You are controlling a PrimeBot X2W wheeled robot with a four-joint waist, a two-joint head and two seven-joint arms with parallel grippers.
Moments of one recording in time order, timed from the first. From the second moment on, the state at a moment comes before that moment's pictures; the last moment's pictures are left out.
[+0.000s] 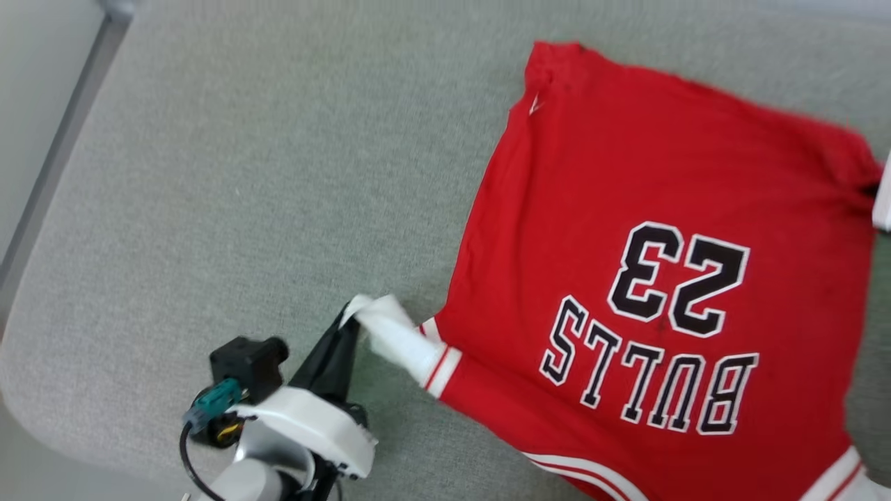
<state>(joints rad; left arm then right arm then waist) -0.21 0.36 -0.55 0.02 -0.71 0.18 -0.17 -0.90 -0.30 -0.30 0.72 0.08 0.13 0.86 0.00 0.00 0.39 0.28</state>
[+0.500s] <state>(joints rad) -0.03 0.45 -0.49 0.04 -0.77 0.25 -0.13 -0.22 -0.31 -0.29 0.23 0.29 0.13 0.91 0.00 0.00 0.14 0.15</state>
